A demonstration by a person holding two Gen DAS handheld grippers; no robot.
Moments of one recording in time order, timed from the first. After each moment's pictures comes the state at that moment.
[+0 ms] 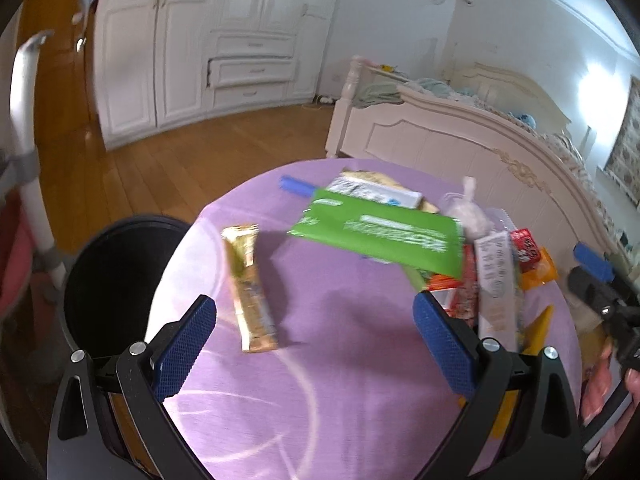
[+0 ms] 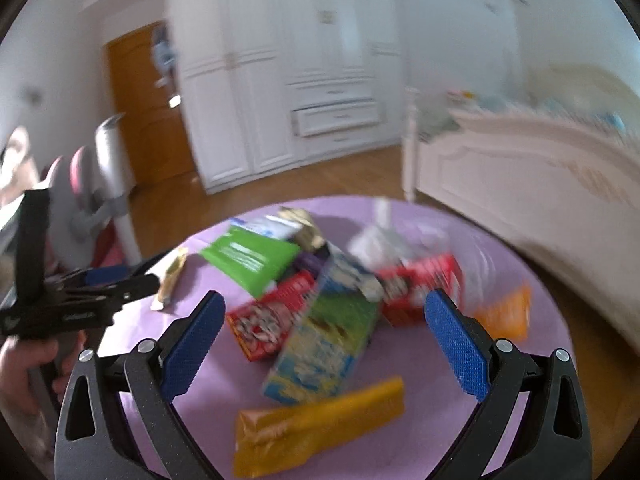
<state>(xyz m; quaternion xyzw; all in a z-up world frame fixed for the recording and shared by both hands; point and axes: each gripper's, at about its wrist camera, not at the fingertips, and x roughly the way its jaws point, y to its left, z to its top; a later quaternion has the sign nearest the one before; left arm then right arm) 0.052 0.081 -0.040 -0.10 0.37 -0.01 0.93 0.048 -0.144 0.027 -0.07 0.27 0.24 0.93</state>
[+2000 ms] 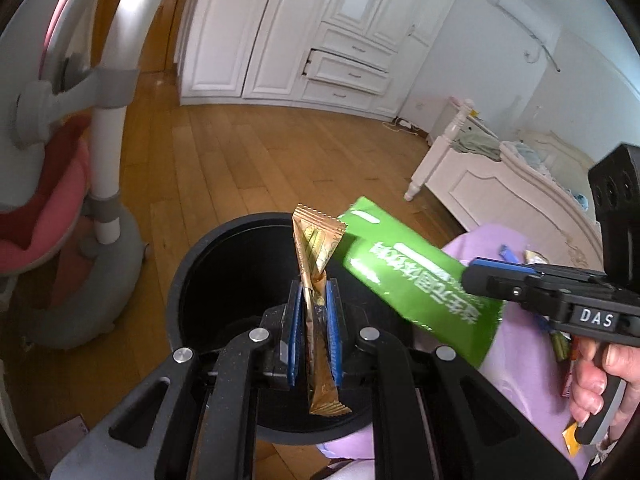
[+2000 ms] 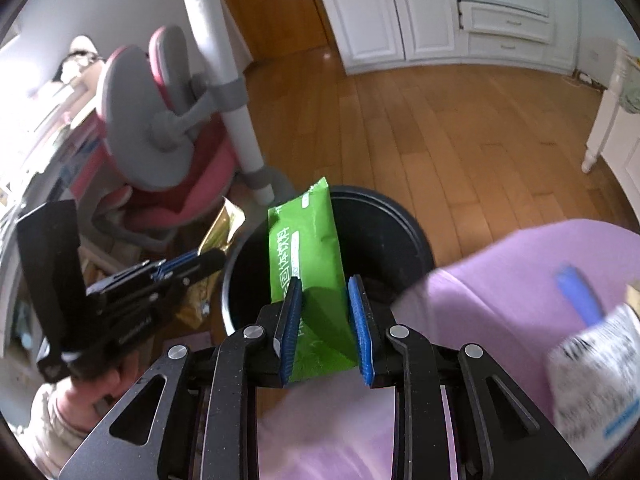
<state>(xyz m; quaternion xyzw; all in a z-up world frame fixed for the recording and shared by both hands) 0.054 0.306 -0.082 -0.21 0.36 0.09 0.91 0.166 0.196 -0.042 -0.10 0.49 0.43 0.75</state>
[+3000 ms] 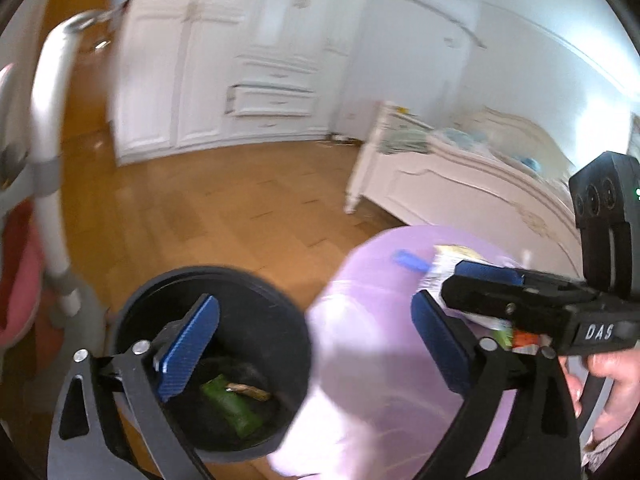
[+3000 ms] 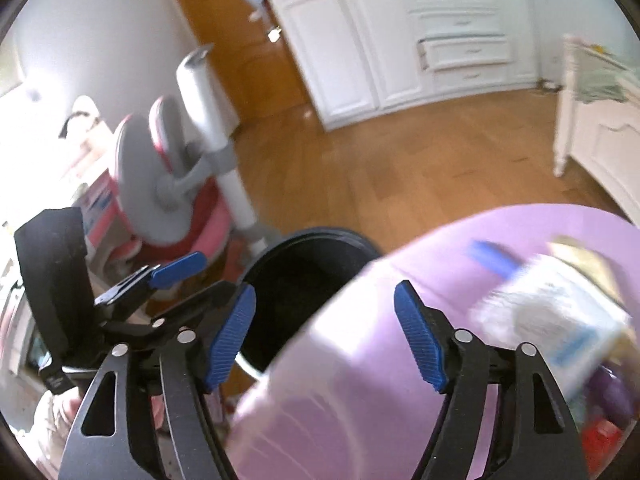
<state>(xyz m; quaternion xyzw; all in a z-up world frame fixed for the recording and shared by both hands) 0.063 0.208 -0.020 -0.11 0.30 -0.02 0.95 0.142 0.050 0.008 0.01 0.39 0.39 0.83</state>
